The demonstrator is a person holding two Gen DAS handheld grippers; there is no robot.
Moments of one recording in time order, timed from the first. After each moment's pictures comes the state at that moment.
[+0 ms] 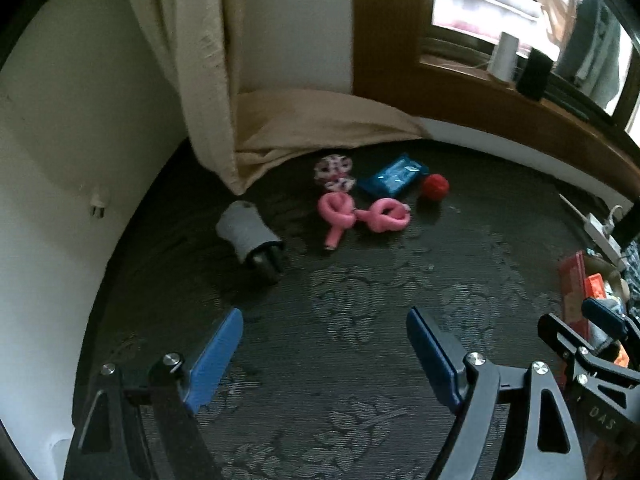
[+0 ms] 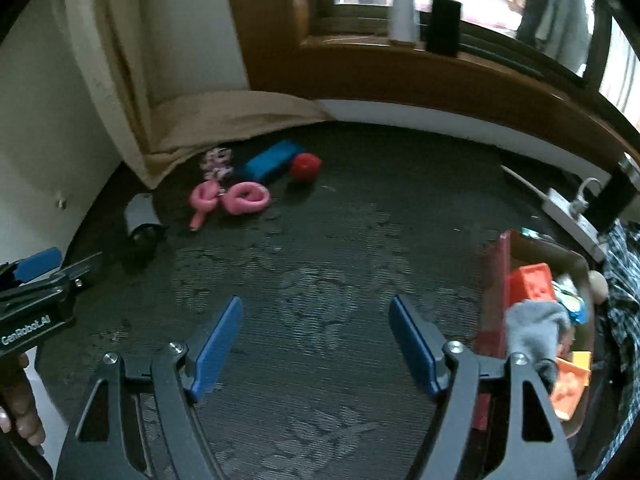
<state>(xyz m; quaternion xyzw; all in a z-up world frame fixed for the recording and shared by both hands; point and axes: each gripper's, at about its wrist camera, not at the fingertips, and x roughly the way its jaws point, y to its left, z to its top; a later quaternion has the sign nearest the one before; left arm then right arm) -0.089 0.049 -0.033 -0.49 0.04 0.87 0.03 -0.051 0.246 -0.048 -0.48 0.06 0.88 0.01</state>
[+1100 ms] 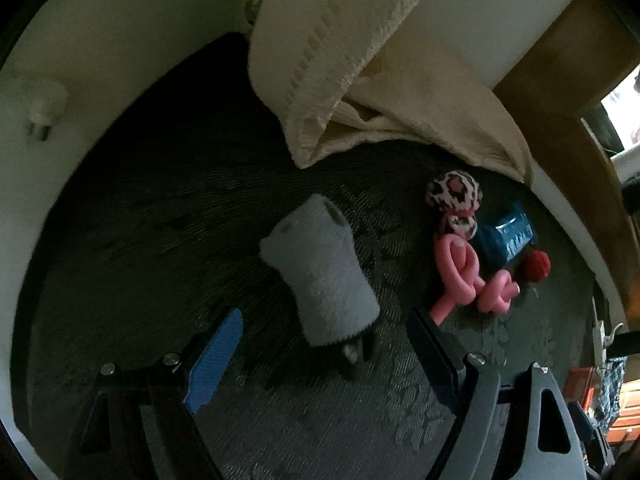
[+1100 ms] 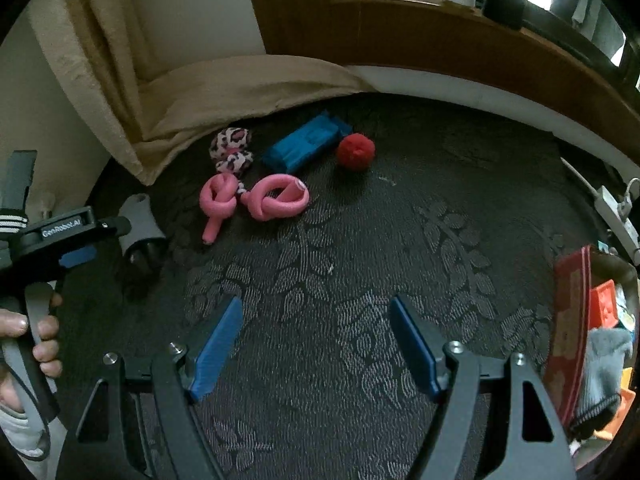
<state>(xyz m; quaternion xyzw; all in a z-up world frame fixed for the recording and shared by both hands) -0.239 -0.063 -0.137 -0.58 -0.14 0.80 0.02 -0.137 0.211 -0.093 -0.52 0.09 0.85 0.01</state>
